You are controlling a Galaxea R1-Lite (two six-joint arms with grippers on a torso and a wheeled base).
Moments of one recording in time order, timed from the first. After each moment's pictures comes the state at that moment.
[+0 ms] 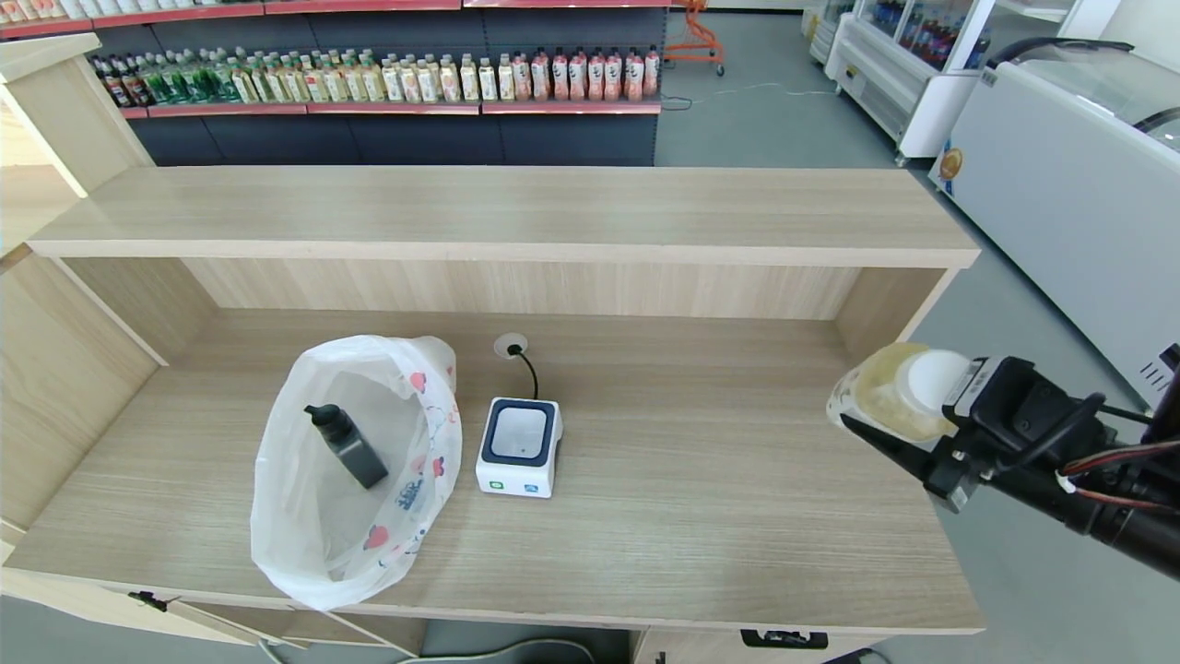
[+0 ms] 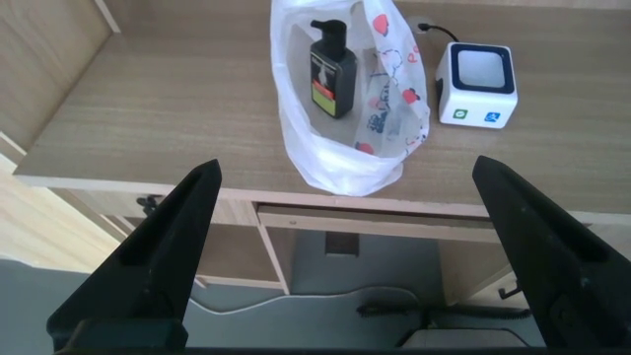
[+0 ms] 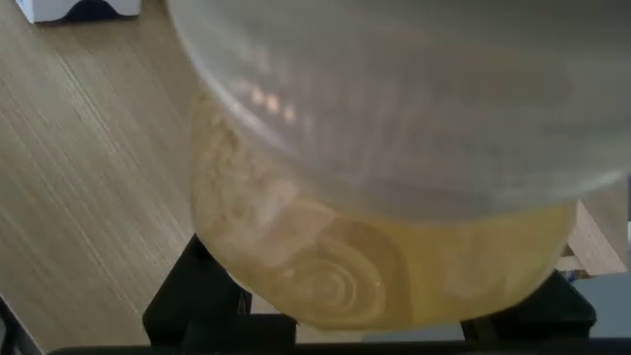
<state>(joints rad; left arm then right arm) 0.00 0.00 0.00 0.00 0.02 0.00 0.27 1.46 -0.37 -1.05 0.26 -0.87</state>
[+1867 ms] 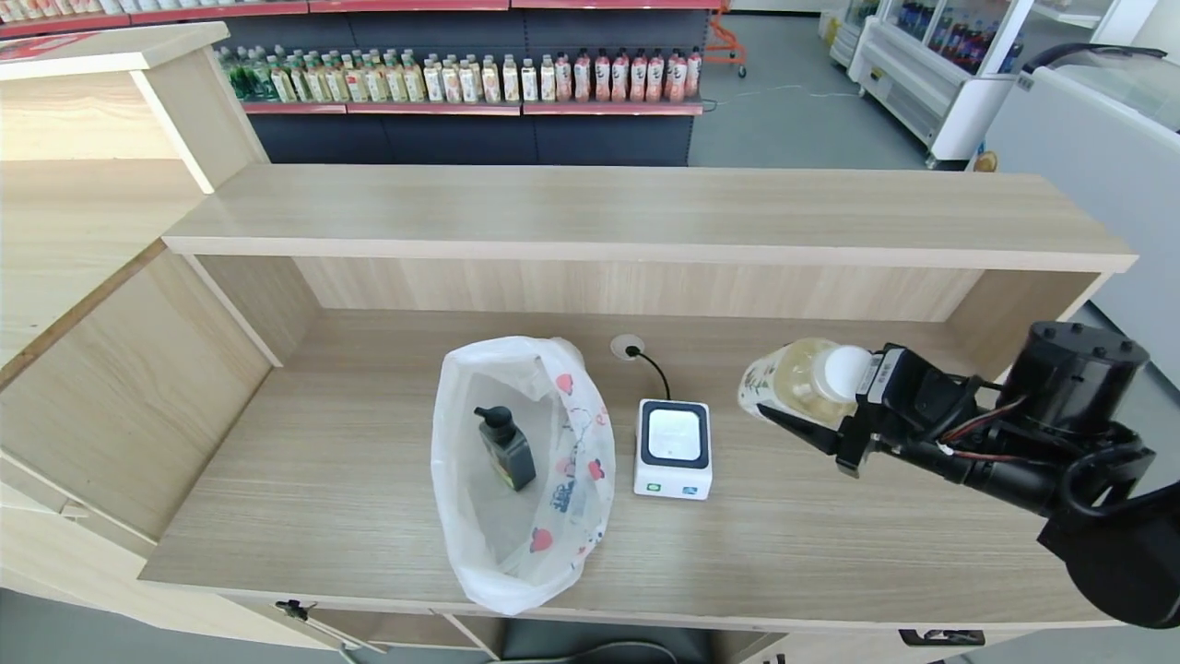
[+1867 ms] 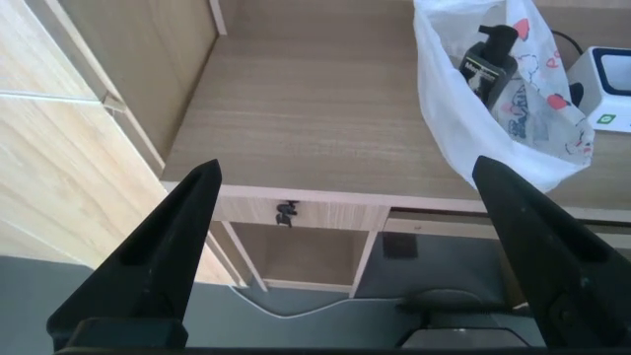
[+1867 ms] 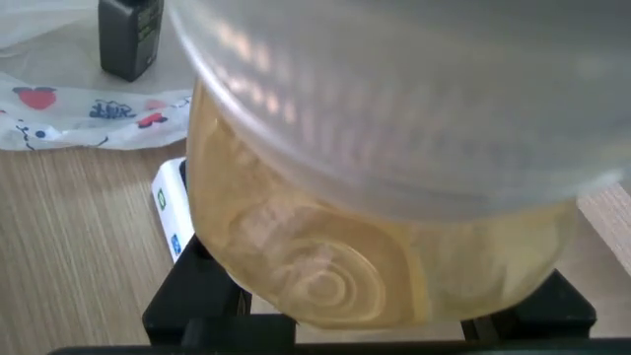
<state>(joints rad) 0.00 0.00 0.00 0.00 0.02 0.00 0.26 1.79 -0.52 -1.26 0.56 -0.82</state>
